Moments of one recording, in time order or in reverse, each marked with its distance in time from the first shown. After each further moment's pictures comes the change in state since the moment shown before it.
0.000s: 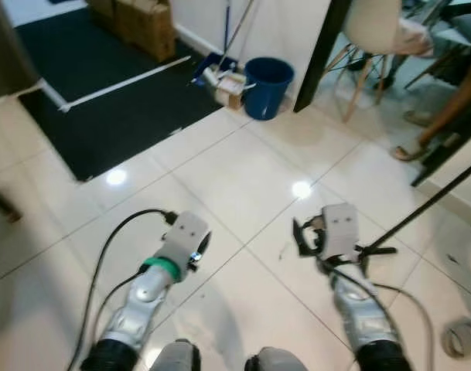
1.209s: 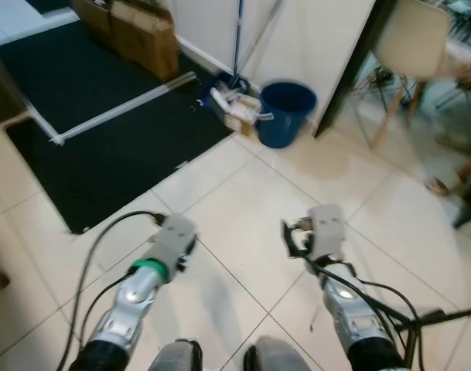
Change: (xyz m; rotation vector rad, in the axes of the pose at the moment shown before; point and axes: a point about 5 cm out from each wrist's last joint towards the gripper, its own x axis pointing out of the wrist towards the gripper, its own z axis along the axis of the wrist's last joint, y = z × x) left arm -0.023 0.024 -0.033 -0.002 0.110 0.165; right arm -0.003 -0.008 -0.021 -0.075 0.096 0.020
